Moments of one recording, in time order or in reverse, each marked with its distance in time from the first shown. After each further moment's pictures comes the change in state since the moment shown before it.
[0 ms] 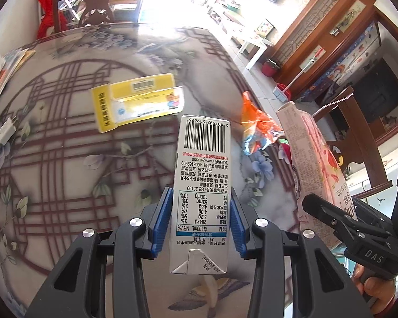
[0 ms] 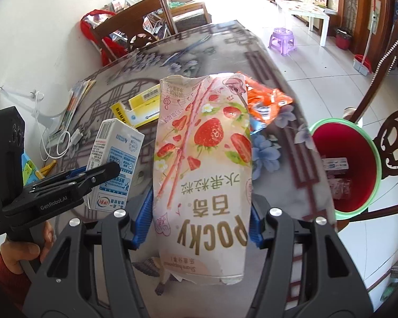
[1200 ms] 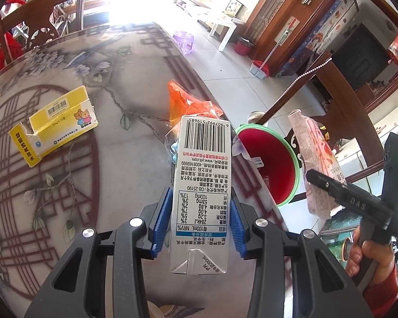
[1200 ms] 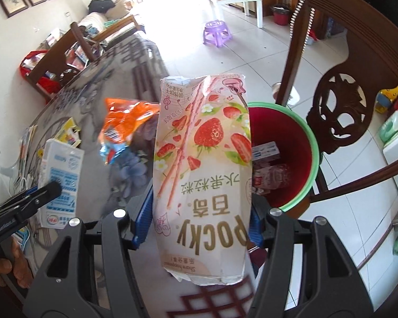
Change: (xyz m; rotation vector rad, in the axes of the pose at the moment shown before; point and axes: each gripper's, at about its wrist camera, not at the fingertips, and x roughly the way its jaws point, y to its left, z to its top) left arm 0.054 -0.106 0.021 0.162 0.079 -0.039; right arm -0.020 -0.168 0.001 0.258 -0.023 -0.180
